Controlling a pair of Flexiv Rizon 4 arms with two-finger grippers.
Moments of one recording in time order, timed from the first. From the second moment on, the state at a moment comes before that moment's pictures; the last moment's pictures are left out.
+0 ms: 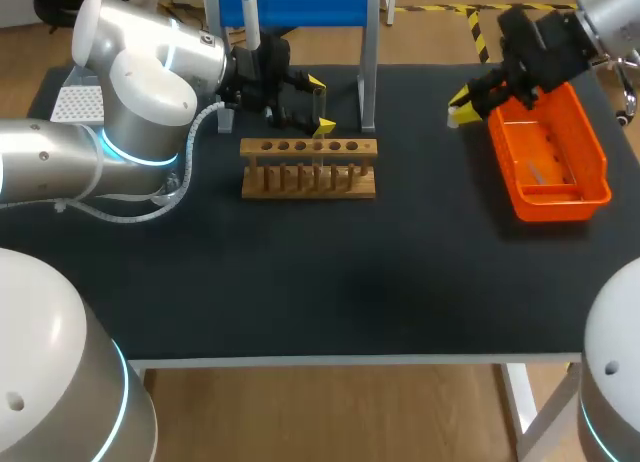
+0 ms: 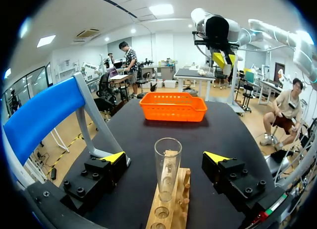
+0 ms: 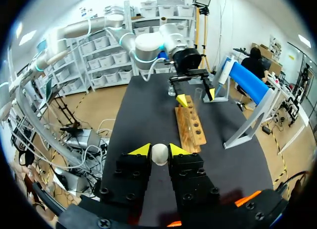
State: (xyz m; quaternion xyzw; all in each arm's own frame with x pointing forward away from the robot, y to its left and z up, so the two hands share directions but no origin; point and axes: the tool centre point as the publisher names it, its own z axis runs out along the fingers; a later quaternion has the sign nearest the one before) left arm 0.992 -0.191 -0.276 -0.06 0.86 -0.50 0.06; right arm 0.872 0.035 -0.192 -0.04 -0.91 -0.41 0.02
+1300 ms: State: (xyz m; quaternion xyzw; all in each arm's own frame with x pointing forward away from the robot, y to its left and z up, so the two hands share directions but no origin) left arm 0.992 -0.191 -0.276 -0.06 0.86 -0.50 0.06; right arm 0.909 0.107 -0.191 -0.06 -0.91 -0.40 -0.02
